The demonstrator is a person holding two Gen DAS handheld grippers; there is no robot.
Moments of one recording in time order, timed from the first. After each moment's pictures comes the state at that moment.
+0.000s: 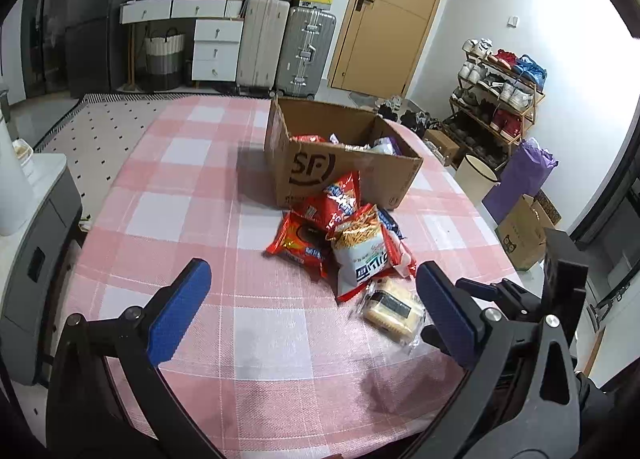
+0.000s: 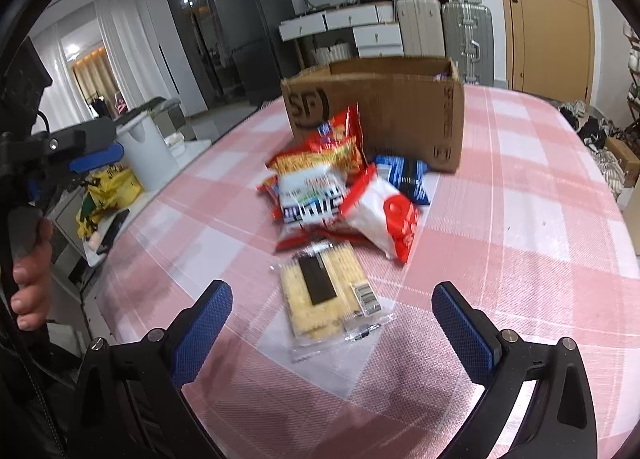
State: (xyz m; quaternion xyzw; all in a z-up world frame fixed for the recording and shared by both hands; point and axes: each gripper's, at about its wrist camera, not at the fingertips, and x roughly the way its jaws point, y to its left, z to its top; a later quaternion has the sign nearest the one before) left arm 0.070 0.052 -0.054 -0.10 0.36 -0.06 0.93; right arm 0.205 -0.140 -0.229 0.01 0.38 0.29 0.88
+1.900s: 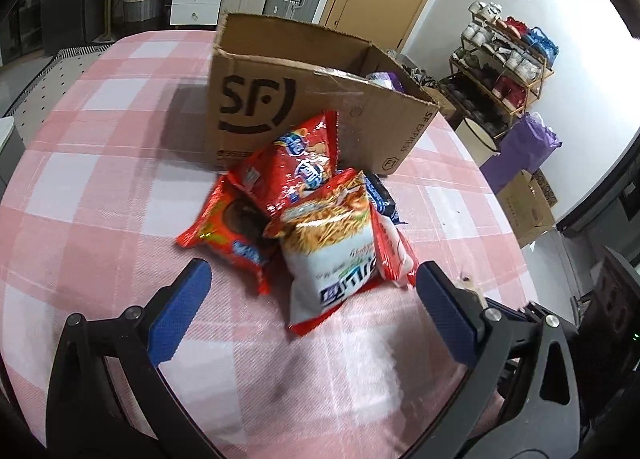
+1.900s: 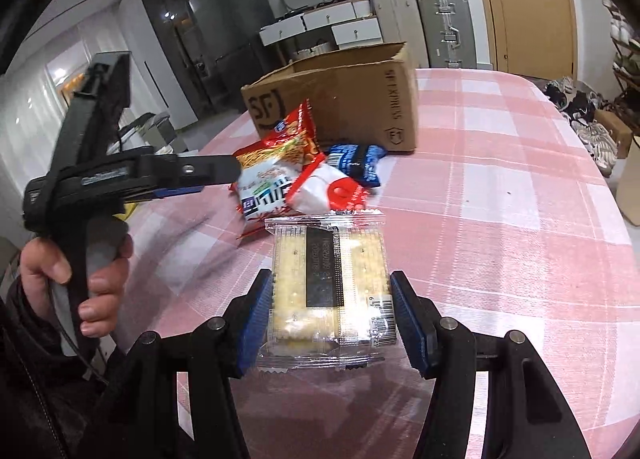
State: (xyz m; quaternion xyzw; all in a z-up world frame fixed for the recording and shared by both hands) left arm 0.177 -0.015 -0.146 -0.12 0.44 -0.09 0.88; right arm 0.208 -0.187 -0.240 0.05 0.39 0.27 0.88
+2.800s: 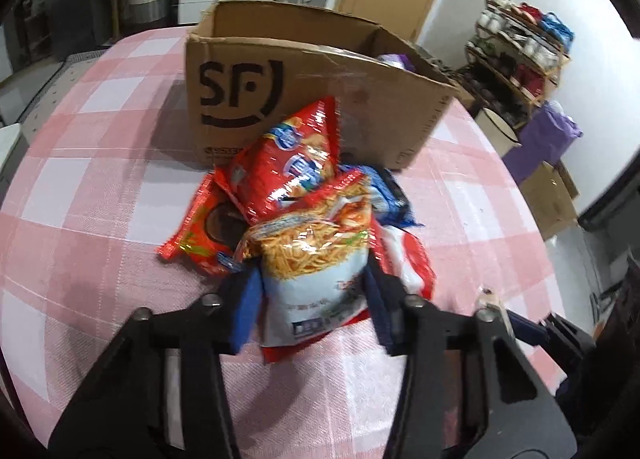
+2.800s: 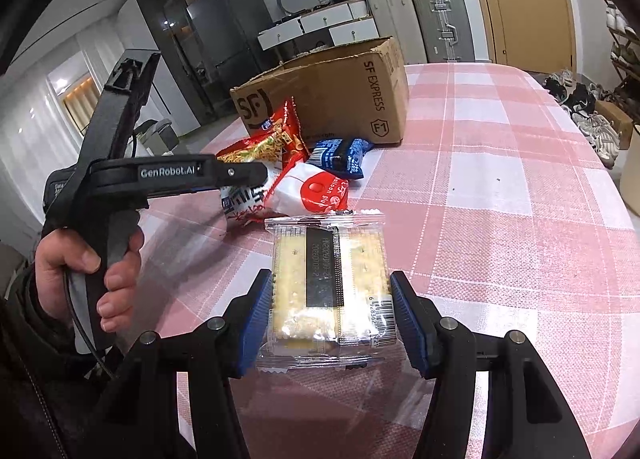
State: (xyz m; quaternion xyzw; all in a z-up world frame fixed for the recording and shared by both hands) left arm 0.220 -0.048 -0.174 -0.10 0.46 -0.07 0.88; right arm 0.212 -0.201 -0.253 0.07 0.39 0.28 0.88
